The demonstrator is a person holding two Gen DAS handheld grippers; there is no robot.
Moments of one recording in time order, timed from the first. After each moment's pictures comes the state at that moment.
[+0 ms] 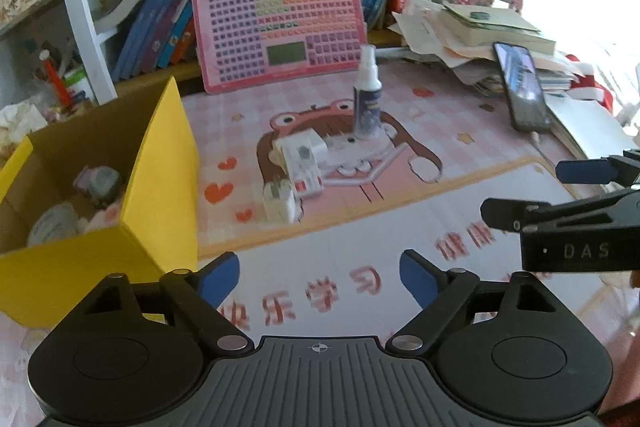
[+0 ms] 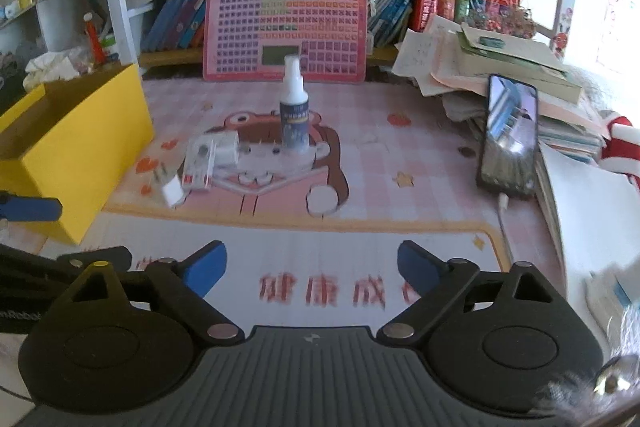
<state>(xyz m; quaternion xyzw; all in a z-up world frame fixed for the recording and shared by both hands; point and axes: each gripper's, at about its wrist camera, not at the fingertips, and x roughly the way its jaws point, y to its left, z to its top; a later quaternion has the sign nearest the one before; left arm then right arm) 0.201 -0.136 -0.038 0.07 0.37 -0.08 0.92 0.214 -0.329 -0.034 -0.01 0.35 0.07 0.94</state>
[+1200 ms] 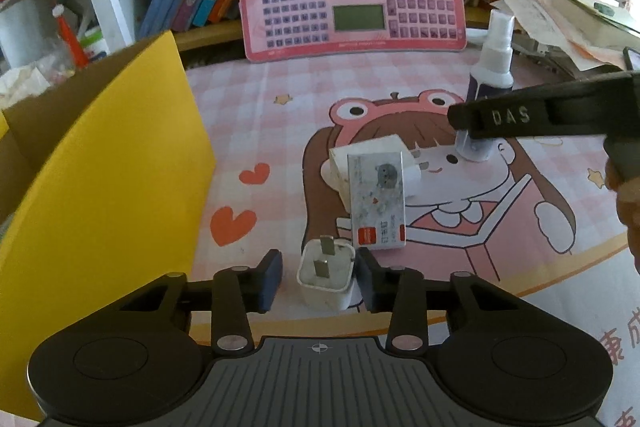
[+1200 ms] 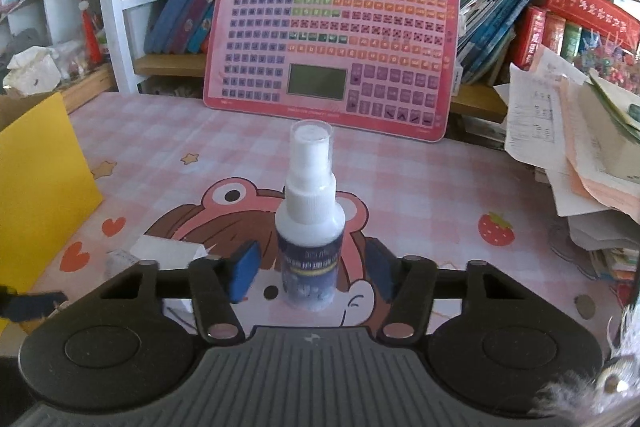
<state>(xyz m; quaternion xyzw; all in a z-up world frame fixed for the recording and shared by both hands) 0.317 -0.134 -0.100 0.04 0.41 0.02 0.91 0.420 -0.298 -0.080 -0.05 0.33 0.15 0.93</state>
